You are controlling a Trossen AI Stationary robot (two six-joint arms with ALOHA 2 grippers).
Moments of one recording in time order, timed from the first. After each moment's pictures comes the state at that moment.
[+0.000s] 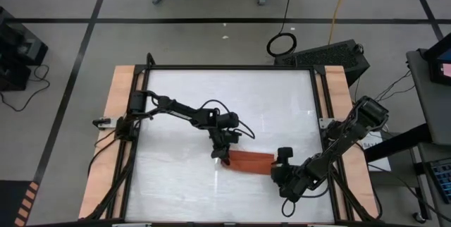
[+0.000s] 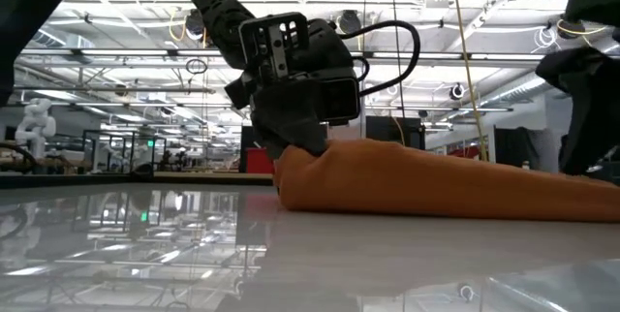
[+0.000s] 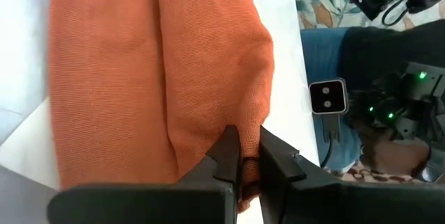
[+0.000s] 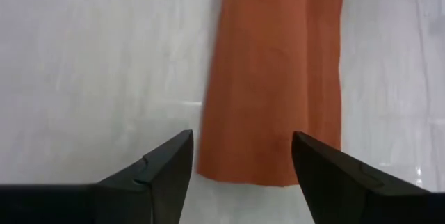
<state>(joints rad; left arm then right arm) 0.04 2.10 1.21 -0.11 0.95 -0.27 0.79 1.63 0.84 -0.52 0.50 0.67</state>
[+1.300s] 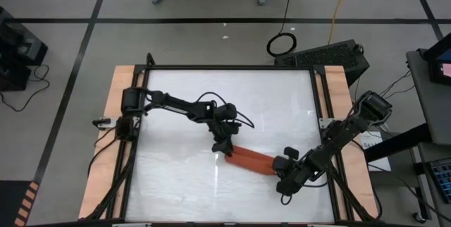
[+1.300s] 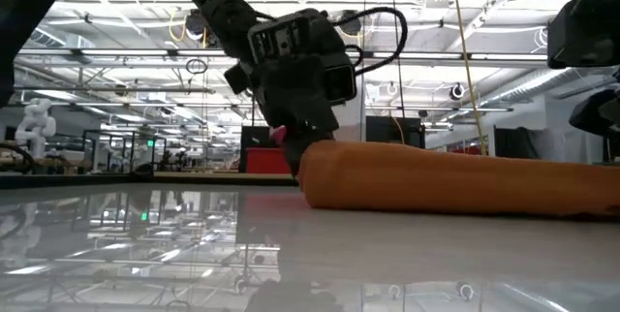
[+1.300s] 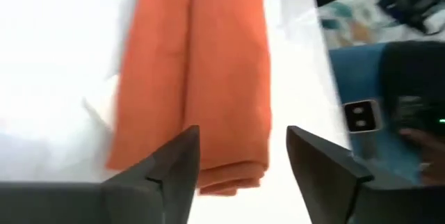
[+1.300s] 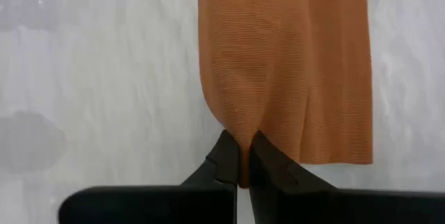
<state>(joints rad) 0.10 2.01 1.20 -0.10 0.84 -0.19 0.74 1.54 0.72 -0.38 0.29 1.05</state>
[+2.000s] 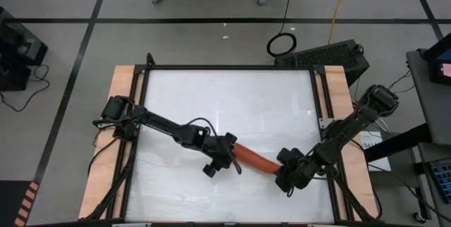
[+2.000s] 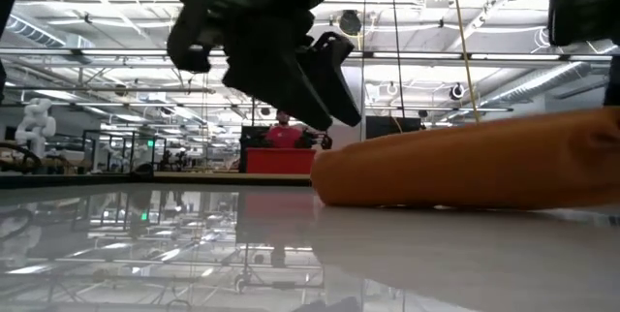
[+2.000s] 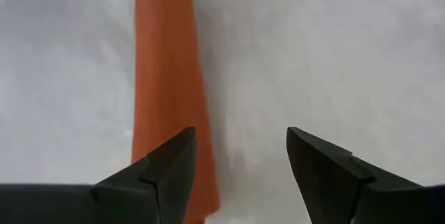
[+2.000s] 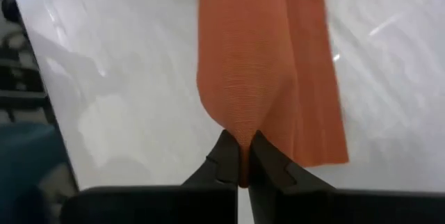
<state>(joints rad) -0.22 1.86 1.20 -0.18 0.12 0.41 0.74 1.39 0.71 -0.37 0.30 1.37</state>
